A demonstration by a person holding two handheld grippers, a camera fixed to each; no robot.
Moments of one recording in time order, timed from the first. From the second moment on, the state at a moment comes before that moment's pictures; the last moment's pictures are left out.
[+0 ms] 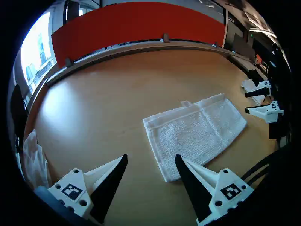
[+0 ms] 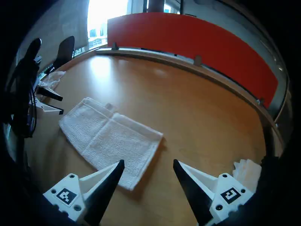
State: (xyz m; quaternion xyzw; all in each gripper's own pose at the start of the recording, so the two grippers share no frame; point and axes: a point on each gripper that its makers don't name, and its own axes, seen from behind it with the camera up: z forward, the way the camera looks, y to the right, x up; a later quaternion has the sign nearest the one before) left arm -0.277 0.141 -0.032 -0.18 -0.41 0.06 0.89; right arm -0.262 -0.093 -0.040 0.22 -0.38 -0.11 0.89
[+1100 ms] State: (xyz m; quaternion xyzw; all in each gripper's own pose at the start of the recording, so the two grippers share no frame) left arm -0.271 0.124 -0.063 -0.13 -0.41 0.02 0.90; right arm -0.262 -0.094 -0.060 0.25 -0.38 -0.13 0.88
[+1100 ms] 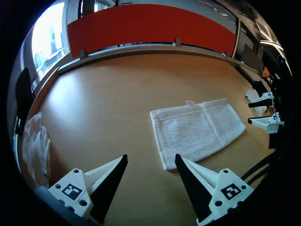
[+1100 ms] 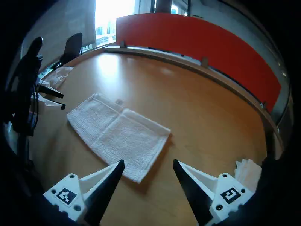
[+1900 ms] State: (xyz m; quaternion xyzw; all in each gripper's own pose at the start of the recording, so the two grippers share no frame) left arm -0.267 0.097 -0.100 -0.09 -0.42 0.00 0.90; right arm -0.282 -0.091 -0.068 0.27 -0.40 -0.14 0.86
